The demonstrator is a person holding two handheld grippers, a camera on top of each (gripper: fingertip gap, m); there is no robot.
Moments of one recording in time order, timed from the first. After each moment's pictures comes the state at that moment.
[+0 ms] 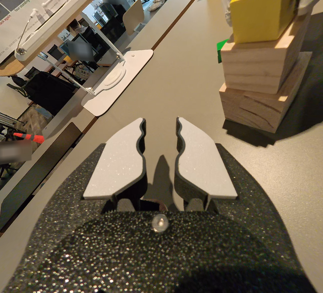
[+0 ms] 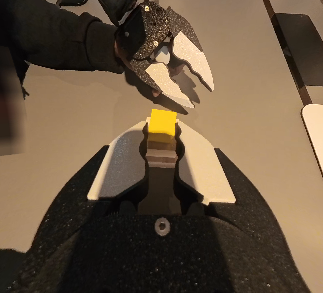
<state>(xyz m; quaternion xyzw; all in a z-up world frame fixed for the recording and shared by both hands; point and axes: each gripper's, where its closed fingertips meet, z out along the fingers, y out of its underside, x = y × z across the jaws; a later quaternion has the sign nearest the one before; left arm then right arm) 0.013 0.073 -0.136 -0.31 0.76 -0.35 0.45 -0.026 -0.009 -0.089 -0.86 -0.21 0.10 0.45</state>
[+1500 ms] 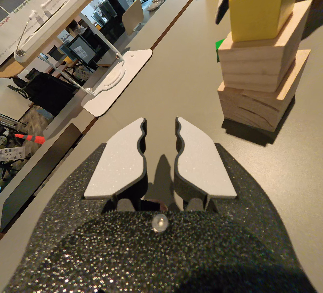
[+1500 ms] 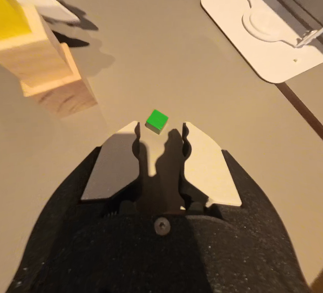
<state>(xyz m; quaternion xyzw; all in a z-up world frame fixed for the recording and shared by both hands) 0.012 0.073 -0.137 -0.31 0.76 -0.35 0.45 0.092 -0.075 -0.154 -0.90 0.02 -0.06 0.43</state>
